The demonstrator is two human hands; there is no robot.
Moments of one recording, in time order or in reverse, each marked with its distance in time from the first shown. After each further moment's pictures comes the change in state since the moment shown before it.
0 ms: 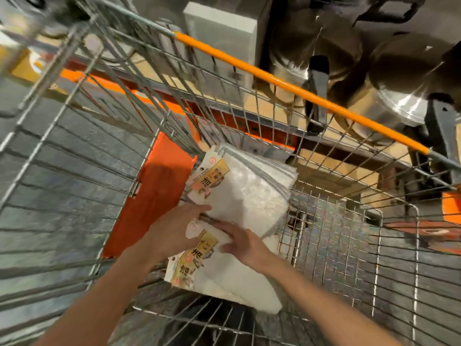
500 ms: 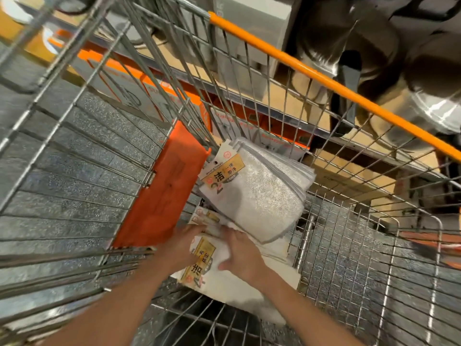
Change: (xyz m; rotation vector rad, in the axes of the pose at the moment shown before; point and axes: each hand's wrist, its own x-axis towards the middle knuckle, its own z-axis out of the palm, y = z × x) left_hand 0.001 -0.058 0.080 -0.121 -0.089 -0.183; right_hand 0.019 0.024 0.058 -0.339 -0.026 0.083
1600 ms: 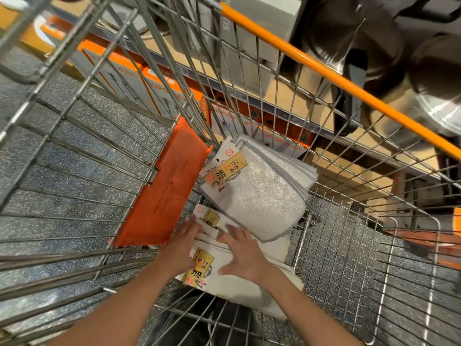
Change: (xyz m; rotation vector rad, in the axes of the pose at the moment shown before) left_hand 0.000 -0.004 0.012 -0.058 0.029 -0.036; right_hand -0.010 -0.012 -0.015 -0.040 -0.104 0.019
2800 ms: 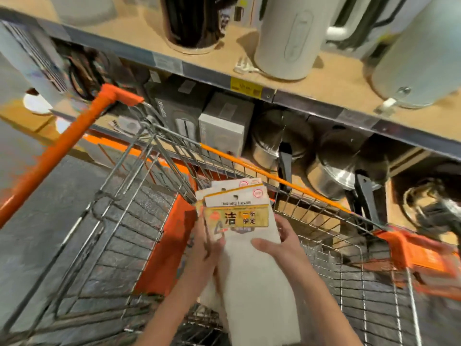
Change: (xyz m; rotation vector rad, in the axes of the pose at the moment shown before) left_hand -0.105 0.160 -0.111 -0.911 0.383 0.382; right_hand -0.172 -0.076 -0.197 1.228 0.553 0.081
